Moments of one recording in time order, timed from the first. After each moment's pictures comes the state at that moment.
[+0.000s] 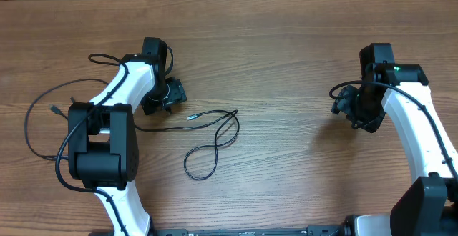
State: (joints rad) left arm -0.08 2.02 1.36 -0.83 0.02 -0.47; right arm -0.03 1.58 1.24 -1.16 -0.01 0.51
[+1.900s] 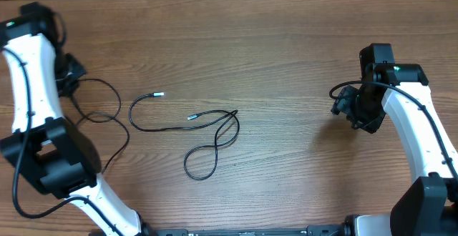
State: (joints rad) left arm 0.39 2.04 1.96 -1.44 -0.23 -0.44; right arm -0.03 1.58 1.24 -1.17 -0.01 0.51
